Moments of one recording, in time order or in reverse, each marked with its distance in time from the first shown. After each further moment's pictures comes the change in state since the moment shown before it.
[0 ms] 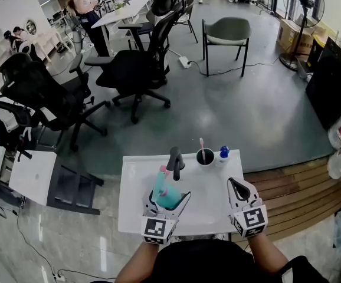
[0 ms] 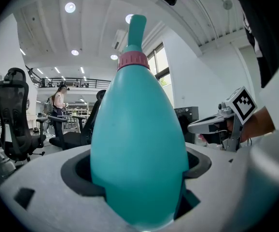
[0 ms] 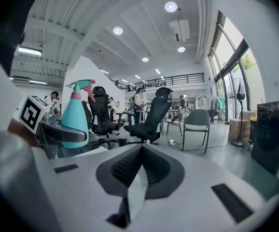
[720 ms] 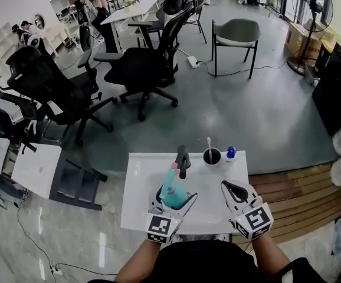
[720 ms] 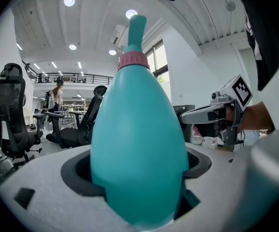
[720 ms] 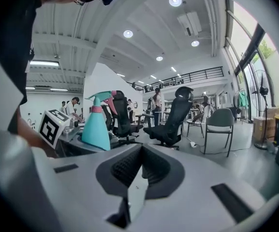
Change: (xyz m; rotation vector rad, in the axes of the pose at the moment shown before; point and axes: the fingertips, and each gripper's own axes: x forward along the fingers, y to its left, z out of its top) left arm -0.003 -0.008 -0.009 -0.018 0.045 -0.047; right arm 0.005 0.052 0.031 -0.028 -0.014 0.247
